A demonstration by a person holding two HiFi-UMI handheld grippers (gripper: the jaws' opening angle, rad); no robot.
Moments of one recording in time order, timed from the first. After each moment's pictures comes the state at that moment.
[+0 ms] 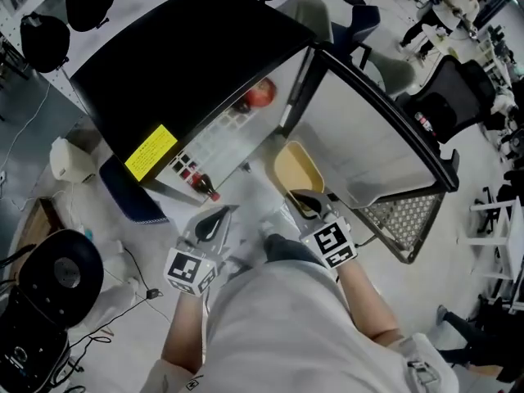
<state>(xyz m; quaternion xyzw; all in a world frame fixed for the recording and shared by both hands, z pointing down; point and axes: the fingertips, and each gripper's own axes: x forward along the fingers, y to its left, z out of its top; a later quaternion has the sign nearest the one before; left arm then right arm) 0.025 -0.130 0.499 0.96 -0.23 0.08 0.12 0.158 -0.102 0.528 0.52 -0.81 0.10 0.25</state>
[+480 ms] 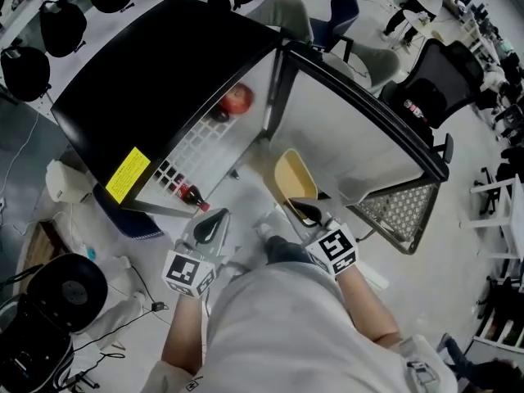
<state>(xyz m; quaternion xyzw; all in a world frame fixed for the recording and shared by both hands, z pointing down) 0.061 -0.133 0.493 0.97 -0.19 0.08 0.10 0.184 -0.081 0.522 0.55 -0.81 0.13 0.17</state>
